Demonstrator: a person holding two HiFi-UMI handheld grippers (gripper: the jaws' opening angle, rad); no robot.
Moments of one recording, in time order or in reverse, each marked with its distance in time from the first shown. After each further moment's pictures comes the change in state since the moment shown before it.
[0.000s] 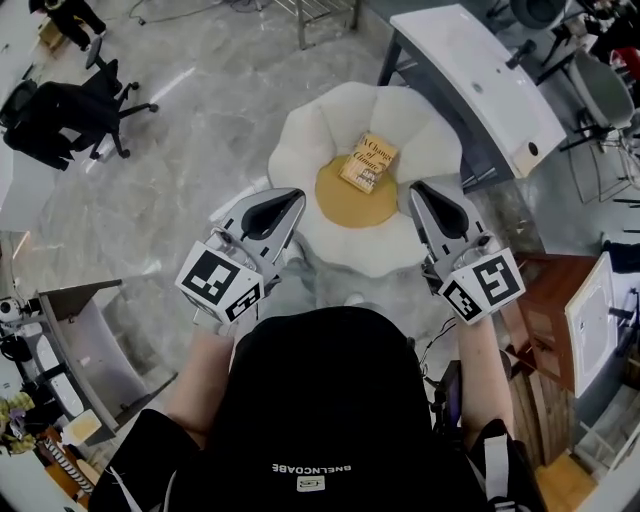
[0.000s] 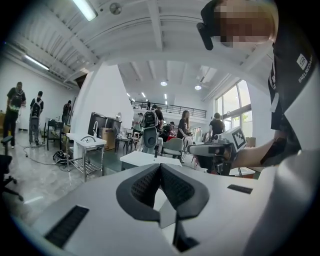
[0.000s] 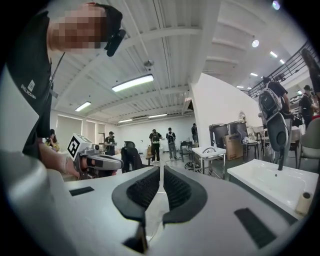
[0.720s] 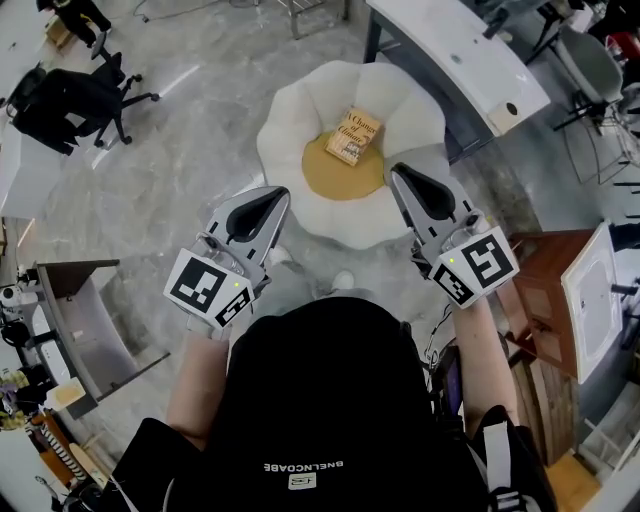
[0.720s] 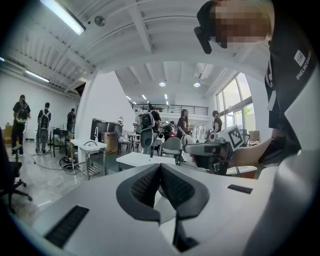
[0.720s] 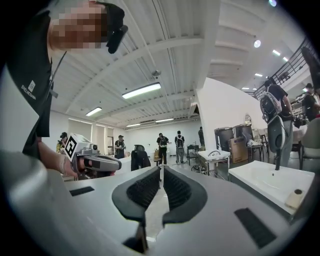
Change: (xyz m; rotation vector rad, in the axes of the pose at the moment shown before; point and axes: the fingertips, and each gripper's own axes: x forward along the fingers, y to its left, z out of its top) left arm -0.035 -0.170 -0.019 0.055 -0.009 0.075; right arm -0.148 0.037 -0.015 -0.019 -0.046 0.087
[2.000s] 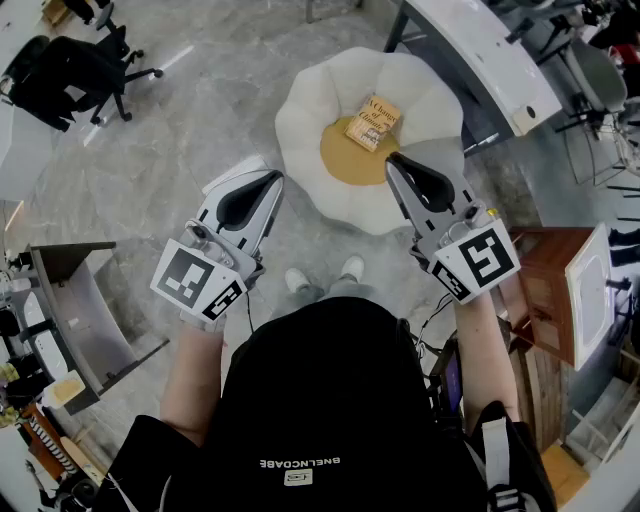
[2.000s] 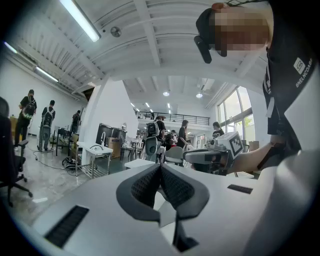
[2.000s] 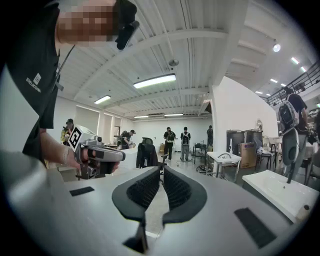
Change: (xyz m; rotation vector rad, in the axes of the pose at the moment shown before) left arm -0.127 0.093 0.004 -0.040 -0.109 0.034; right arm 0.109 0.126 0.008 -0.139 0.060 0.078
